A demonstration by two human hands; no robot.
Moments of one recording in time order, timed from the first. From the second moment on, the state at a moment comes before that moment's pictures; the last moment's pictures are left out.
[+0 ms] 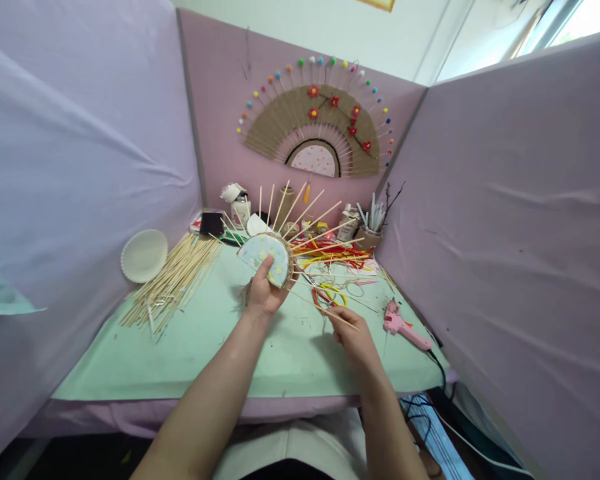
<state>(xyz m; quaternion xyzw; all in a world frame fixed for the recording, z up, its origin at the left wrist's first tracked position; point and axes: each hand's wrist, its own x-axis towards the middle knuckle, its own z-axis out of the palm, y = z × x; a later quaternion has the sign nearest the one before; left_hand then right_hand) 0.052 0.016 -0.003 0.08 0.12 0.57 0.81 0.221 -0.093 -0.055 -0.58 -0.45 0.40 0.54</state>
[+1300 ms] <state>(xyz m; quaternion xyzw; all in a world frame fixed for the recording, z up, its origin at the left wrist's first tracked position) 0.053 0.015 -0.002 0.13 0.16 0.58 0.79 0.241 -0.099 -0.041 -0.53 -0.37 0.40 0.65</state>
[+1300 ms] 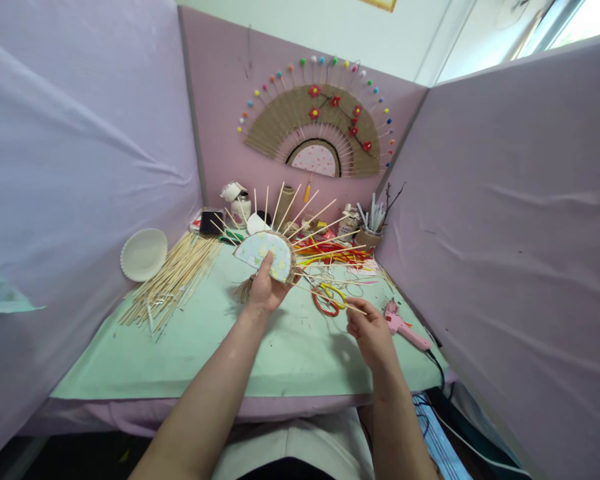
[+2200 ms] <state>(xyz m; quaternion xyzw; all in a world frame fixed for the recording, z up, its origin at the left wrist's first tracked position) 0.062 0.014 -0.008 0.18 0.18 0.58 0.77 0.264 -0.122 0.000 -0.36 -0.33 0.26 0.83</state>
